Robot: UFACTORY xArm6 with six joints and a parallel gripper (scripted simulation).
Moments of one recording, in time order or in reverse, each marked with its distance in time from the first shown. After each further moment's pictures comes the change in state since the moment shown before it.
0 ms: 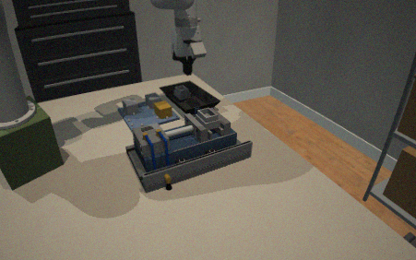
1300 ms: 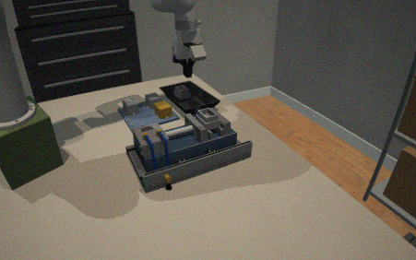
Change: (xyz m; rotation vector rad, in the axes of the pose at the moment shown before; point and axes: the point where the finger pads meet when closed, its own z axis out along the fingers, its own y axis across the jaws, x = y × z) arm 0.000 0.000 0.009 0.000 0.000 0.000
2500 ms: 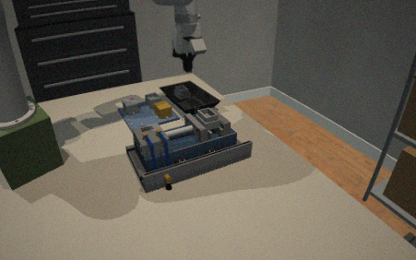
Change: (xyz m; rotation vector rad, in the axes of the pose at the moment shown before) arm 0.000 -0.001 -0.020 0.001 0.000 0.000
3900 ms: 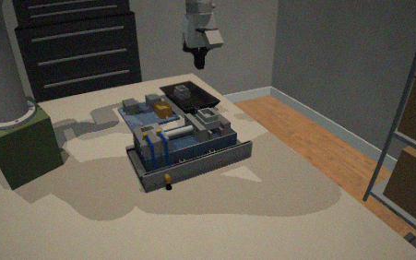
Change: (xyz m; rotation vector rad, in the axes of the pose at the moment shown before) arm 0.113 0.009 -0.044 -0.006 0.000 0.002
